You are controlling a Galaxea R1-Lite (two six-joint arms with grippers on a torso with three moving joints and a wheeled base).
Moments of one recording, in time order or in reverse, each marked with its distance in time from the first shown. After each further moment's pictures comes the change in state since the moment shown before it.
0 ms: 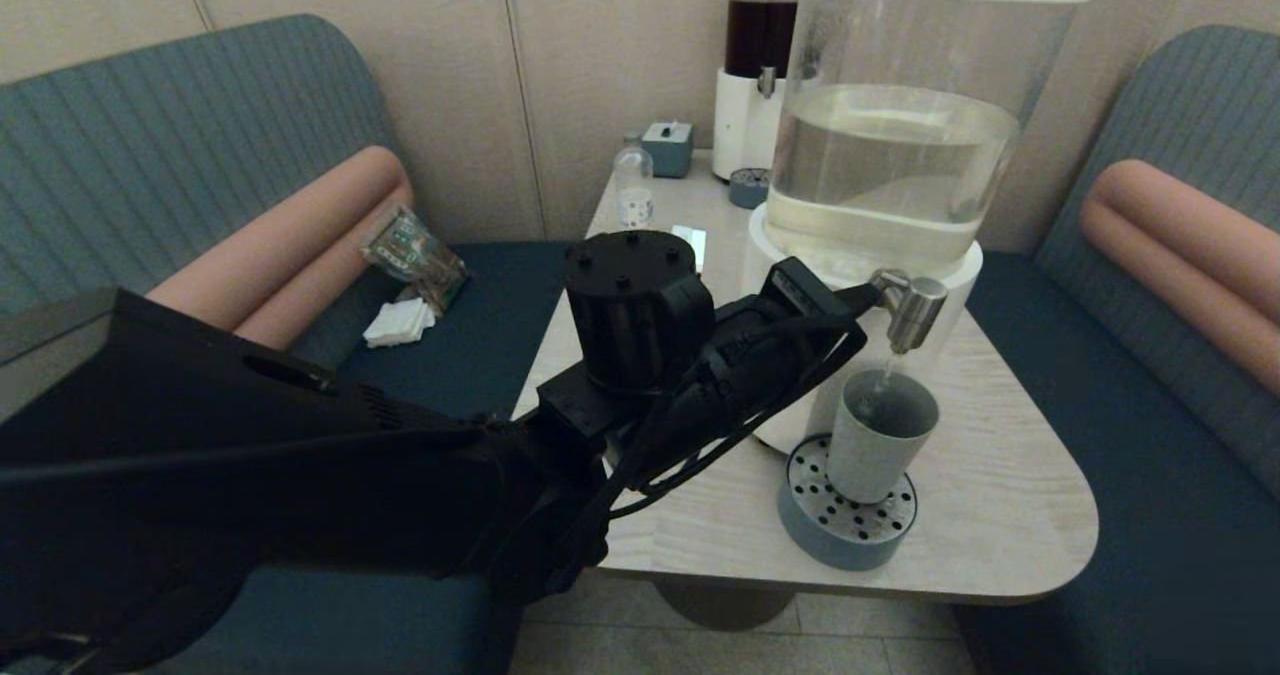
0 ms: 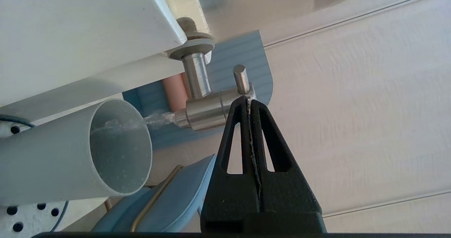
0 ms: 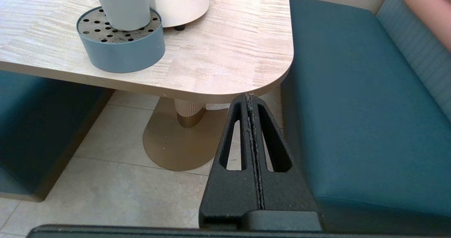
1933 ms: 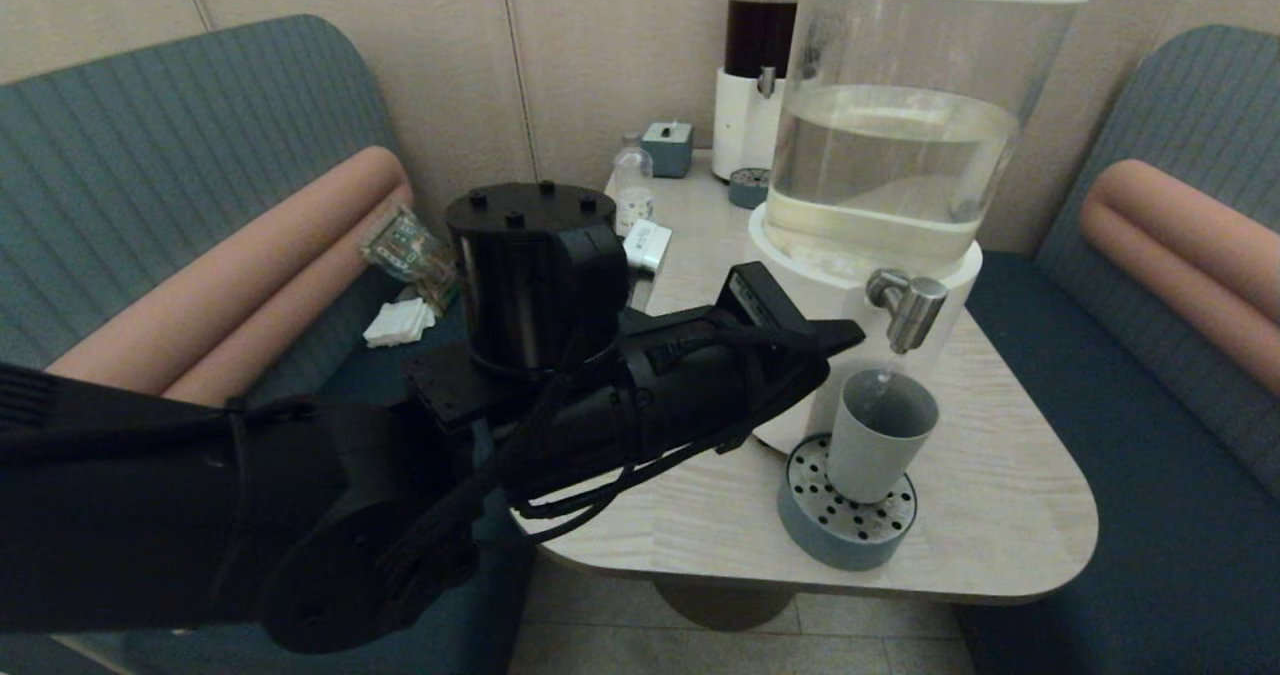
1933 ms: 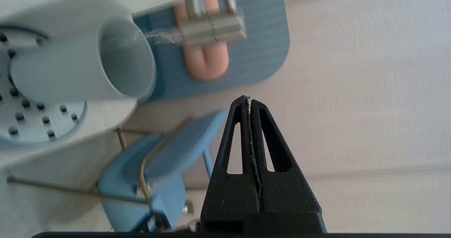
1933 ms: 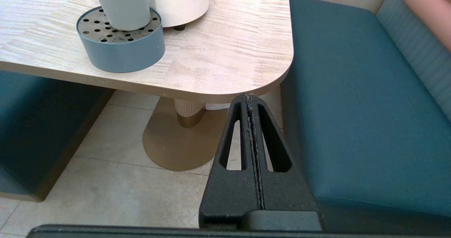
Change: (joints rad) left arm -0.001 -0.231 0.134 0.263 -0.100 0.001; right arm 0.000 0.000 0.000 0.000 0.000 0.000
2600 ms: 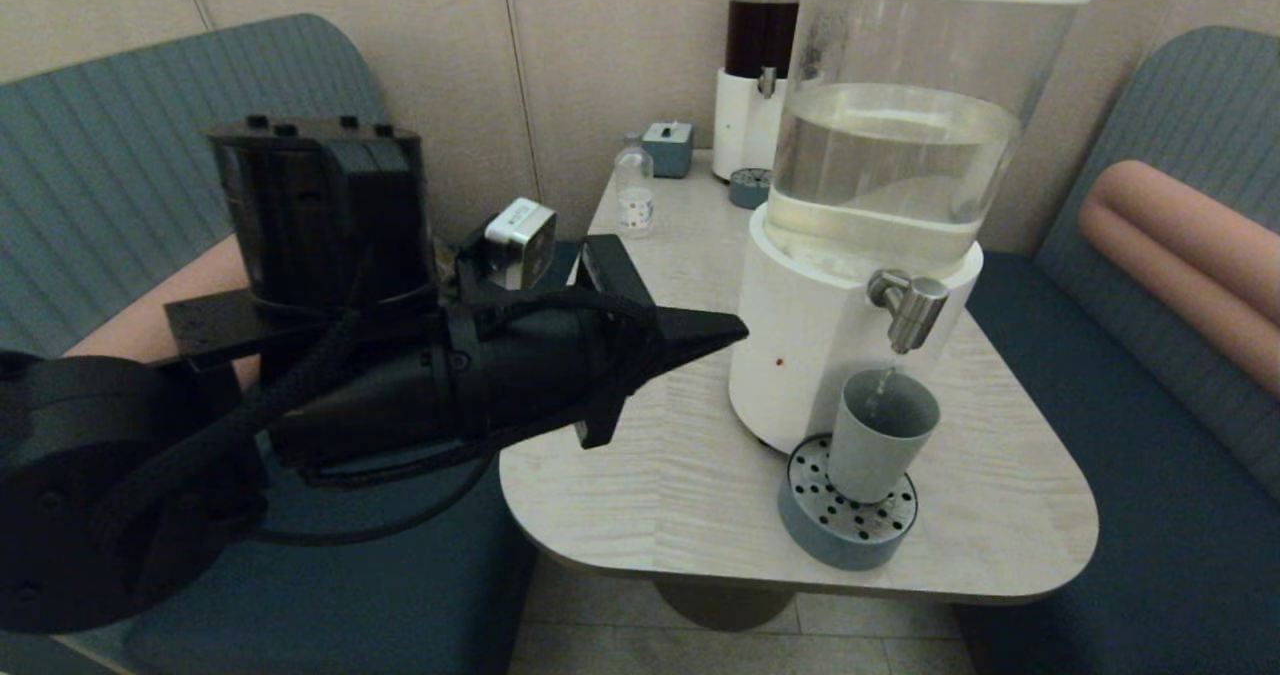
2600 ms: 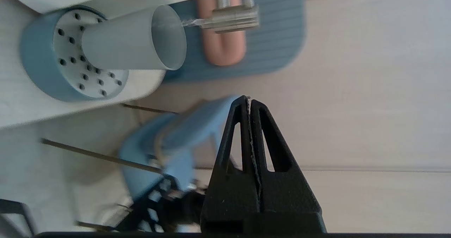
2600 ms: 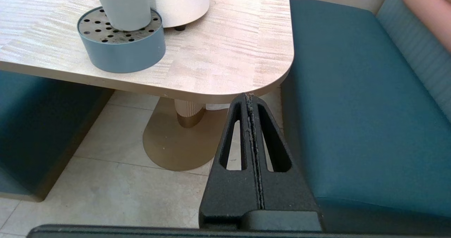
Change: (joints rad) left arm 0.136 -0.204 0.076 0.240 -0.147 0.008; right arm 0.000 0.000 0.000 0.000 0.000 0.000
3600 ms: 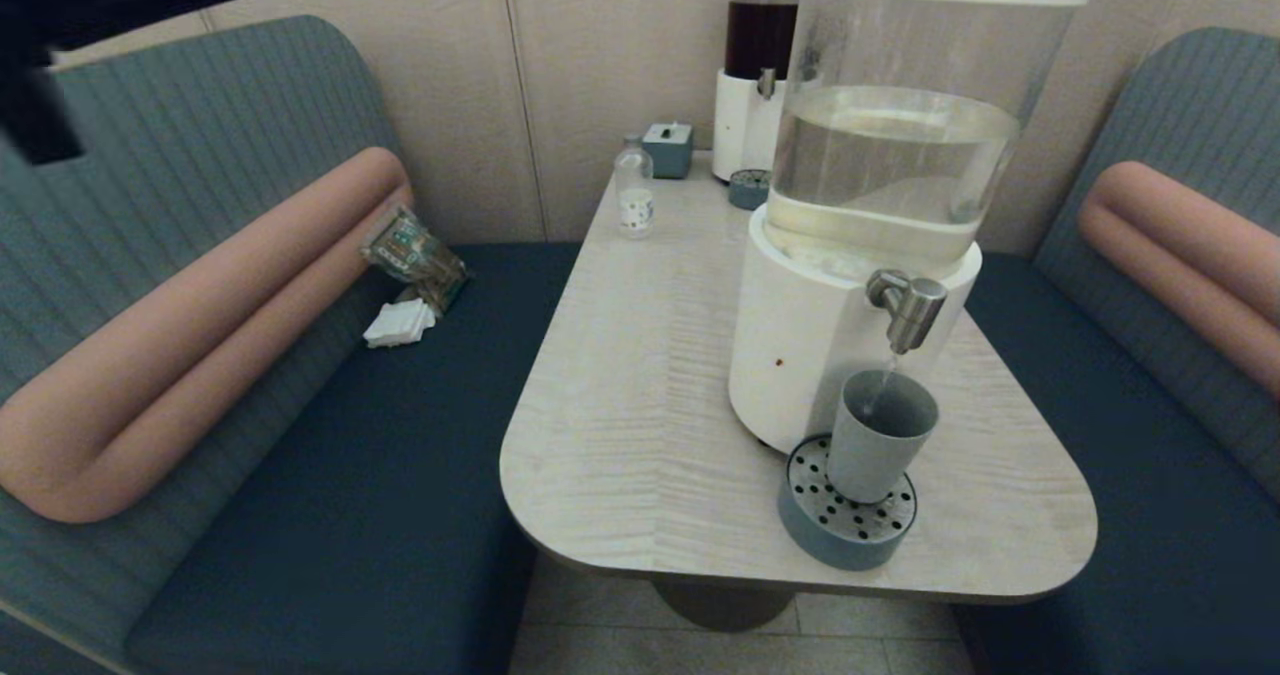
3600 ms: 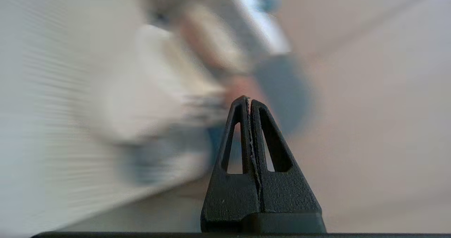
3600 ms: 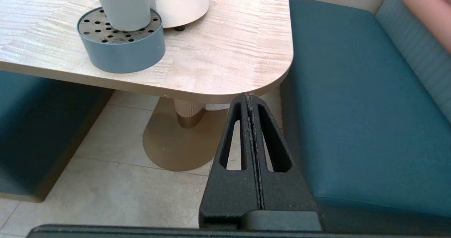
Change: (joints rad) left arm 0.514 -0.355 -0.355 0.495 -0.231 0.291; right arm 0.000 0.000 0.000 0.000 -0.001 0.000
